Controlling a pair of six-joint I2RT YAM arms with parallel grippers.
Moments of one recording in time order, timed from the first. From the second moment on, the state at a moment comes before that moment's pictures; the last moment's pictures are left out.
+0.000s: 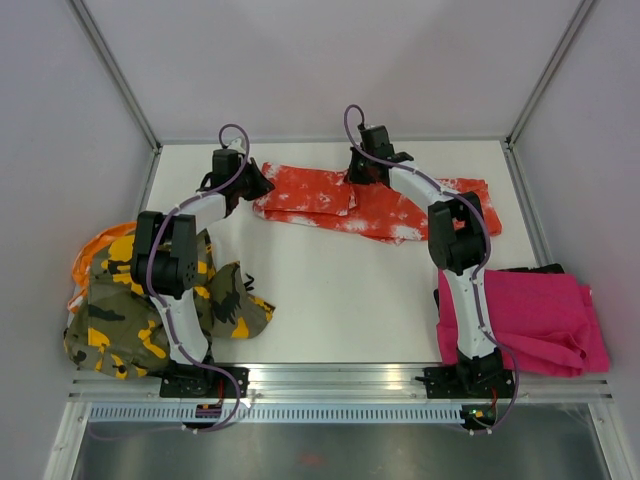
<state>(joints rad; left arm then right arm) -0.13 1.95 1.27 0.12 0.29 -0.49 0.37 2.34 1.95 -0.35 -0.10 0.43</state>
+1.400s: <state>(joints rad) -0.09 2.19 1.60 -0.25 0.25 -0.46 0.42 2.20 1.75 -0.37 -0.18 0.38</state>
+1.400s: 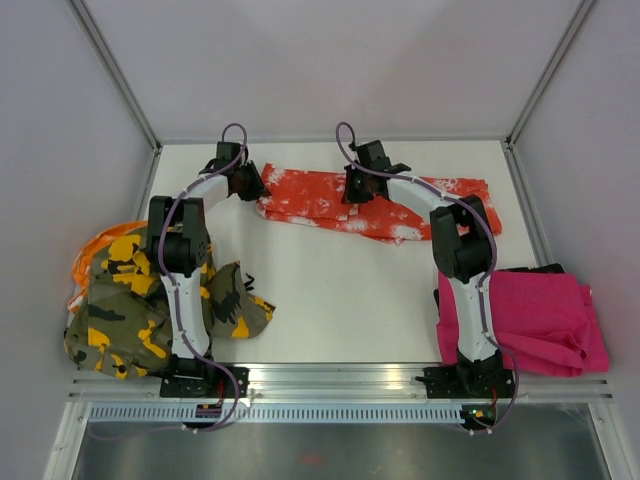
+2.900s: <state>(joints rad) -0.66 2.21 2.34 -0.60 -0.48 -0.27 -0.18 1.77 1.43 -0.26 -0.10 0.42</state>
